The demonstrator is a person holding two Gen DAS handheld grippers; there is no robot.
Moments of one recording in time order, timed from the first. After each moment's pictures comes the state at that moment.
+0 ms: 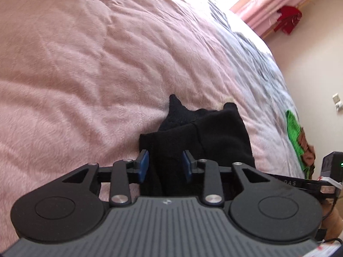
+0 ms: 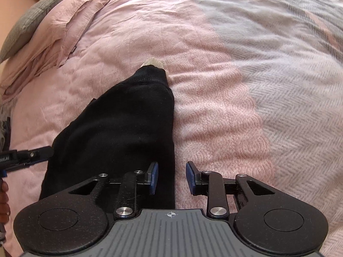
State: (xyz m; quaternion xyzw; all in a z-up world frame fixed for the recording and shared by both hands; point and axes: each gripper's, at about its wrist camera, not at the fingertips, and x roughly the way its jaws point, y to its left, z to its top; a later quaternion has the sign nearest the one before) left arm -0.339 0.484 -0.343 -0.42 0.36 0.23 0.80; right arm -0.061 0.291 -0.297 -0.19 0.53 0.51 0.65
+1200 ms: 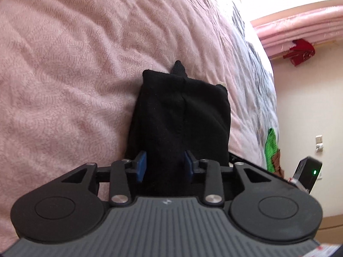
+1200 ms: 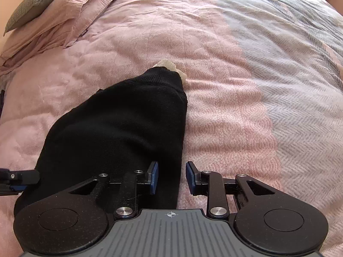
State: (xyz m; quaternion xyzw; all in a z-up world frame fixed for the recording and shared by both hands) left arm -0.386 0.450 -0.361 -0.58 0.31 0.23 0.71; right arm -0.086 0.312 -0.301 -0.25 0.48 0.53 0.65
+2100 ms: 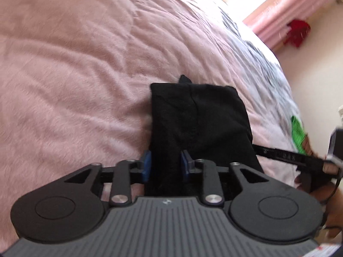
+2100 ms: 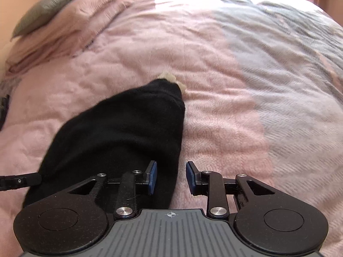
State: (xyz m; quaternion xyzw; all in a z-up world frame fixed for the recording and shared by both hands) left arm -0.407 0.425 -0.345 -0.45 0.32 0.29 0.78; right arm -0.091 0.280 -0.279 -0.23 0.44 0.56 0.67
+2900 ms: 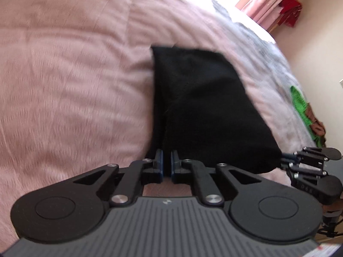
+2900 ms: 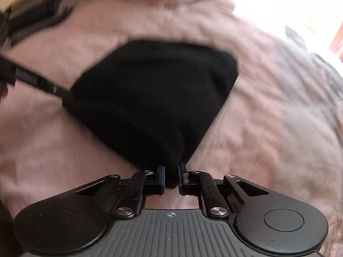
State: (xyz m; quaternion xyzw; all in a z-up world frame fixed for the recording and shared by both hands) left arm -0.436 0.344 -0.353 -0.40 0.36 0.28 0.79; right arm -0.179 0.176 -0.305 -0.42 0.31 0.64 0.56
